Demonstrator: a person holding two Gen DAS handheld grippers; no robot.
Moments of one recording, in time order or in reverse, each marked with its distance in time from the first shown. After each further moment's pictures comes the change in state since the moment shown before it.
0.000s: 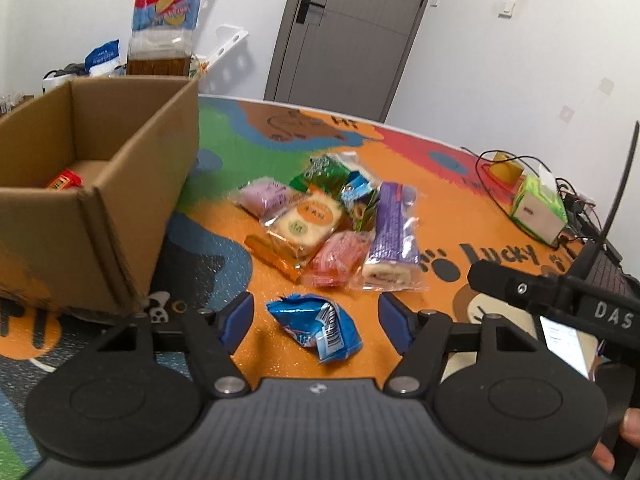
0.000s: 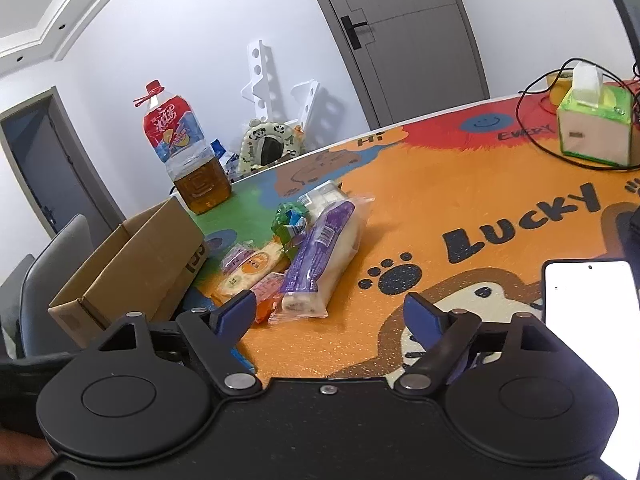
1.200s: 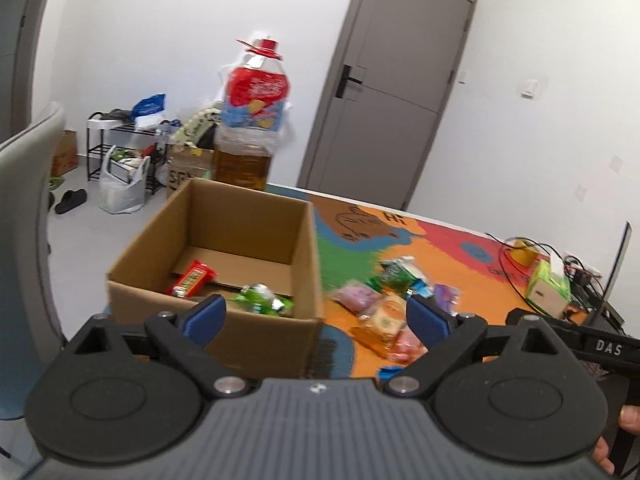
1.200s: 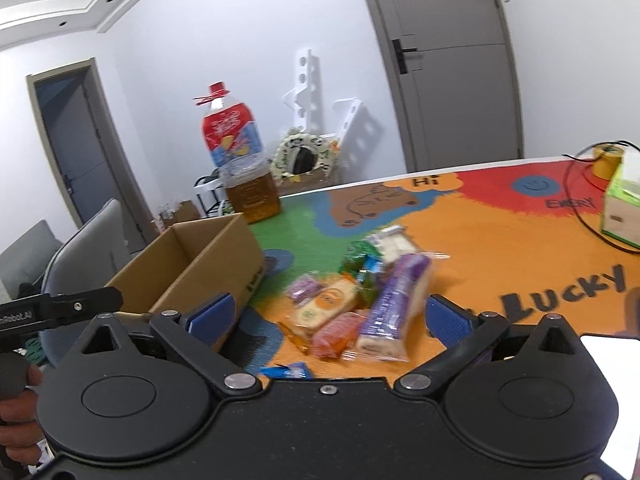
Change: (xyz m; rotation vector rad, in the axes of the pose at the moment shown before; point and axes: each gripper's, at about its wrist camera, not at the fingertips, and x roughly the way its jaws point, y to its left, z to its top) left arm -0.109 0.070 0.036 -0.049 -0.206 0.053; right arm -0.024 0.066 0.027 -0.145 -0.042 0.013
